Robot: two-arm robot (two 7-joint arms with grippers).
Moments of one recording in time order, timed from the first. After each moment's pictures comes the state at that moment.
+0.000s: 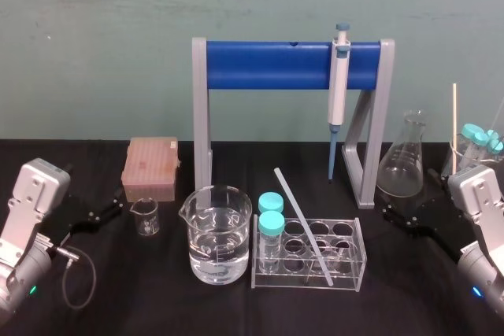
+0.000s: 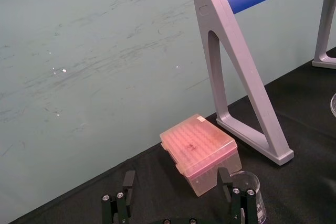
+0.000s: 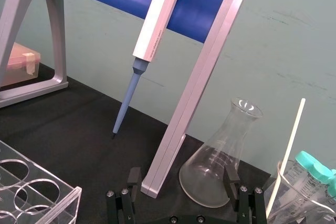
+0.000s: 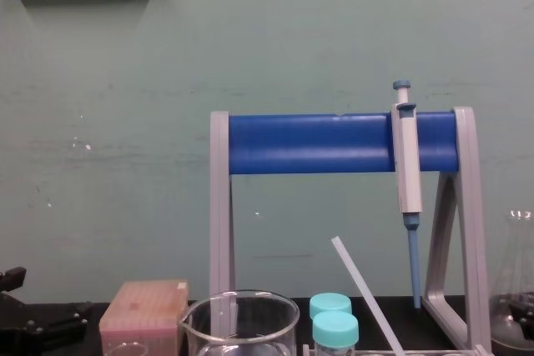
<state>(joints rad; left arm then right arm) -0.20 0.60 0.45 -1.41 -0.25 -0.12 0.03 0.20 0.60 -0.45 -1.41 0.25 -0.12 -0.03</state>
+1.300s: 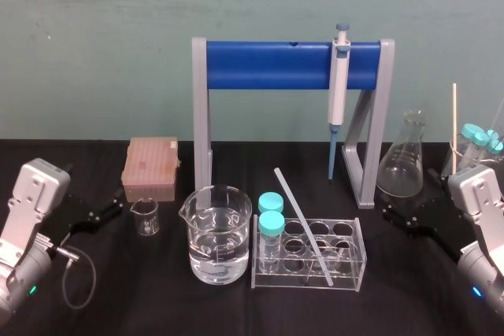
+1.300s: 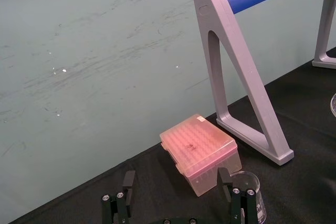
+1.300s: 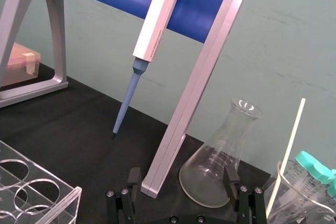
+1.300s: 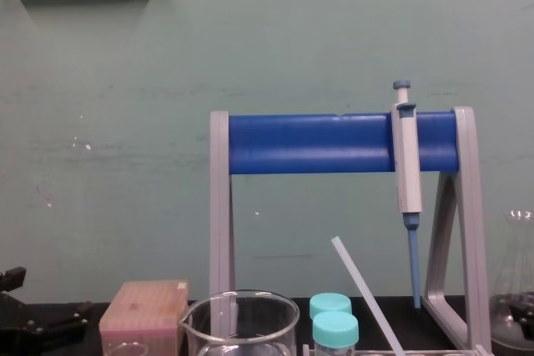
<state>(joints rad) -0.20 0.60 0.45 -1.41 -0.25 -0.12 0.03 0.20 0.60 -0.45 -1.41 0.25 -0.12 -0.03</state>
